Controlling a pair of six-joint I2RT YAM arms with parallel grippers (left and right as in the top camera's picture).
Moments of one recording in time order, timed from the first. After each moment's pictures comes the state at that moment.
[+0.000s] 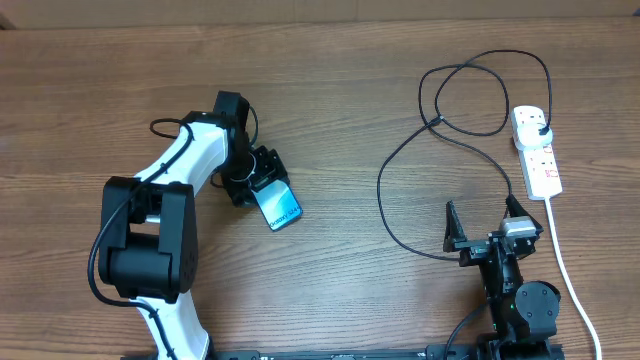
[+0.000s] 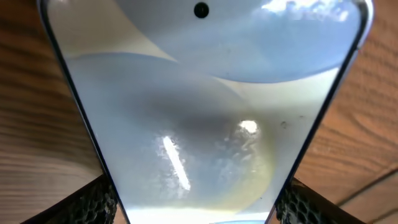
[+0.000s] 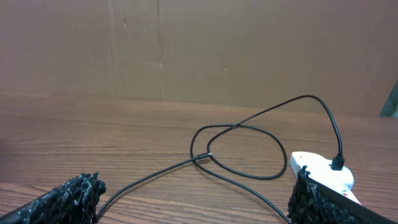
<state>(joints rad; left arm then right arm) -0.16 2.01 1.31 -0.88 0.38 -0.62 0.08 0.01 0.02 -0.03 -0.02 -0.04</state>
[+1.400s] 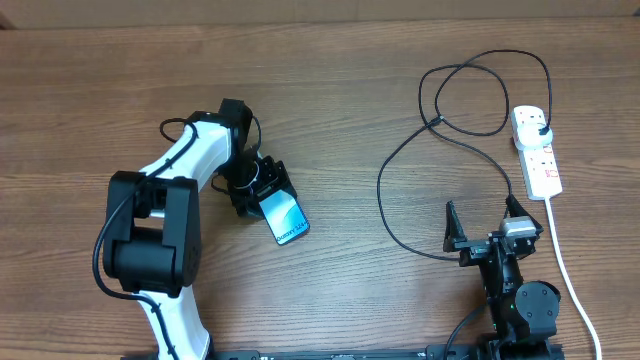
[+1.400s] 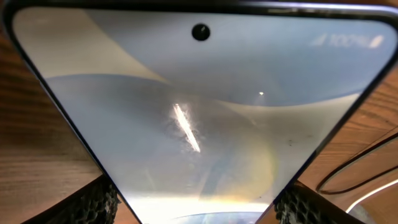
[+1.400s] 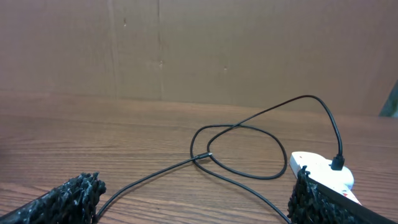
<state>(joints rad) -0.16 2.04 1.32 -1.00 0.47 -0.55 0.08 0.01 0.02 -0.03 -0.02 -0.03</state>
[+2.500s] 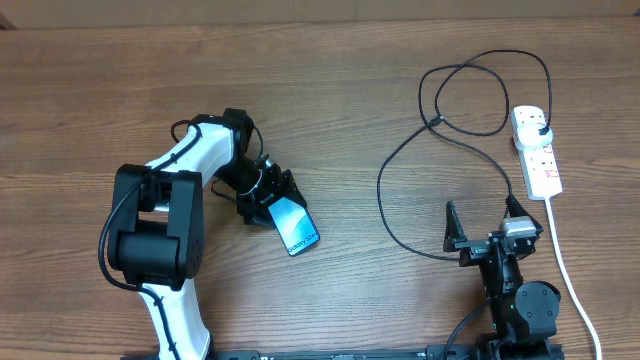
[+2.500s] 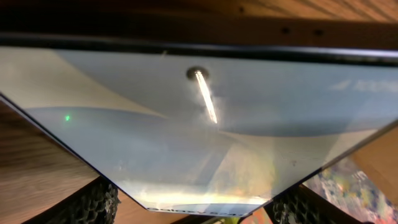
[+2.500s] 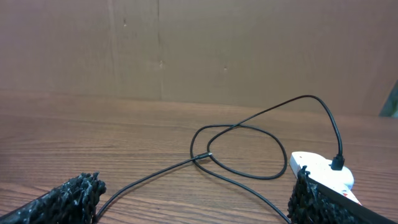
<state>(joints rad) -0.16 2.08 1.32 -1.06 0.64 -0.41 0.08 0.01 0.02 -0.03 -0.02 -0.03</state>
